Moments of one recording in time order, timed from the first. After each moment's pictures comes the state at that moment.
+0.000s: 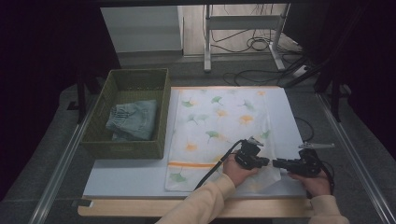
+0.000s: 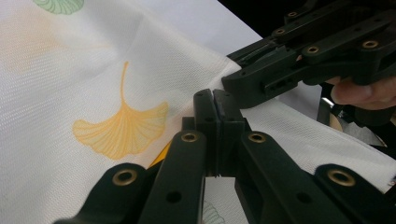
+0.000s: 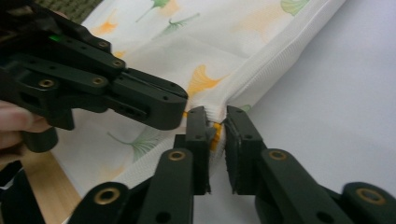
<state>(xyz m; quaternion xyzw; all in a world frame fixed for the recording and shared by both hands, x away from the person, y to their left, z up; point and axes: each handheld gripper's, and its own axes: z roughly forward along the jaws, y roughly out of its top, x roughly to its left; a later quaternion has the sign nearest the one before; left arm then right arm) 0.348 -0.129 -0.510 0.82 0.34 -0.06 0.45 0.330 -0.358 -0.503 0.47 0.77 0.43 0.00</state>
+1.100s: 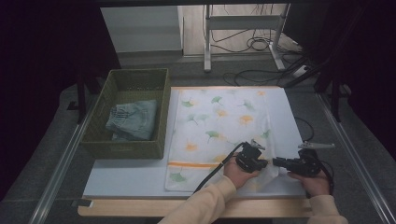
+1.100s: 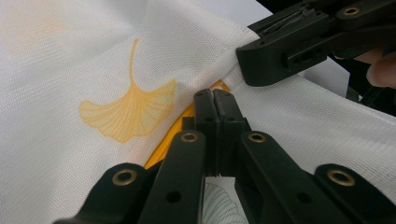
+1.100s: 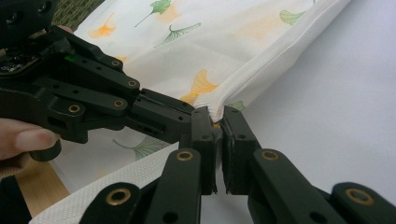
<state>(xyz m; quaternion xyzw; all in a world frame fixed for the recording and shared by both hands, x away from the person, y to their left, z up) 0.343 -0.135 -0.517 0.84 0.34 -0.02 0.43 0.328 -0.354 -0.498 0.46 0.77 0.44 0.03</state>
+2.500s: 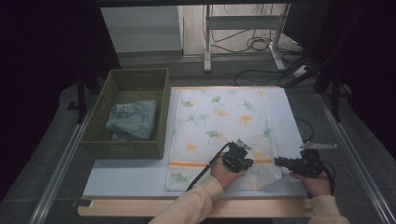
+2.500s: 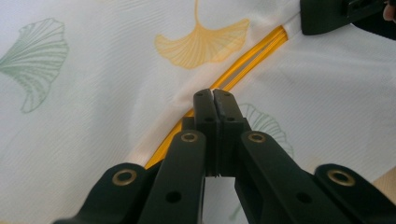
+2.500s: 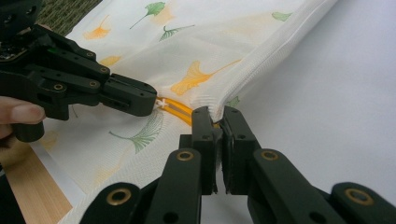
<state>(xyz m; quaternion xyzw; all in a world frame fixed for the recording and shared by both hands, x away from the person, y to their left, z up) 0.341 -0.094 -0.523 0.84 0.36 0.00 0.41 0.326 -0.358 -0.497 0.46 0.77 0.44 0.04</state>
